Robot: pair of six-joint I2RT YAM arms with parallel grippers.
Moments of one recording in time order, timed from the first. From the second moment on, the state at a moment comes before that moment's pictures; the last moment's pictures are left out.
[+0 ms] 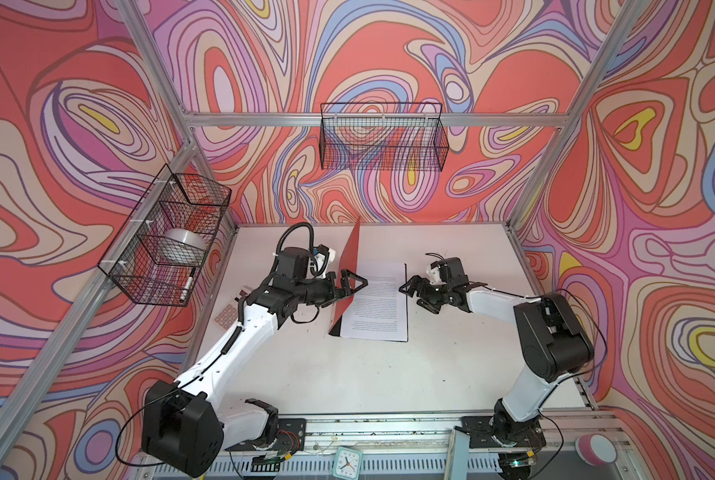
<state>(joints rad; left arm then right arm) -0.39 1.26 1.00 -0.38 0.67 -0.71 0.25 1.70 0.94 -0.10 -0.45 0.77</state>
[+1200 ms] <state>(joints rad) -0.27 1.08 0.67 -0.22 -0.31 -0.46 0.04 1.28 0.91 -0.16 -0.04 0.53</state>
